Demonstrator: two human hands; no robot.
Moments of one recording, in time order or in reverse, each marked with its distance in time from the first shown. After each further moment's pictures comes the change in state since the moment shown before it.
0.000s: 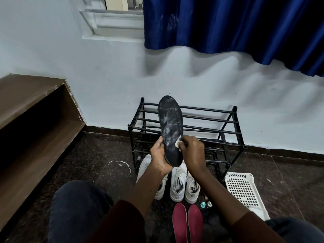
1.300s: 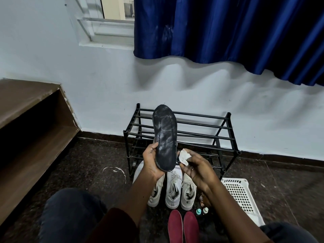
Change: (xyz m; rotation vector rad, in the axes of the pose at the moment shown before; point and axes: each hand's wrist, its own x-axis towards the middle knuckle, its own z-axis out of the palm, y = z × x) left_hand -0.004 0.008 0.001 0.072 0.065 0.126; right_hand -0.016 0.026 -0.030 1.393 -0.283 0.852
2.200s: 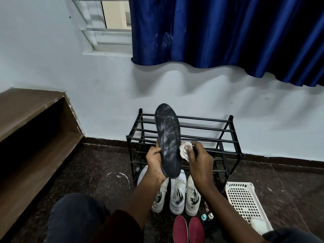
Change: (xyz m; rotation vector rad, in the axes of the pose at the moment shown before) left_hand 0.003 0.001 0.012 -0.046 -0.012 0.050; right_hand -0.006 0.001 0.030 -1.088 0.334 -0.960
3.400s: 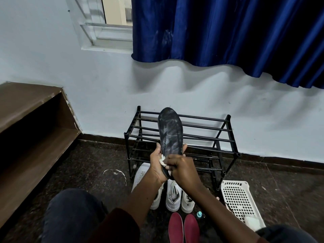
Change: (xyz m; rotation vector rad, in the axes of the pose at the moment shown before) left_hand 0.007 -0.012 -0.016 -0.003 -0.143 -0.266; right_hand -0.017 0.002 0.019 -0.115 -0.432 -0.245
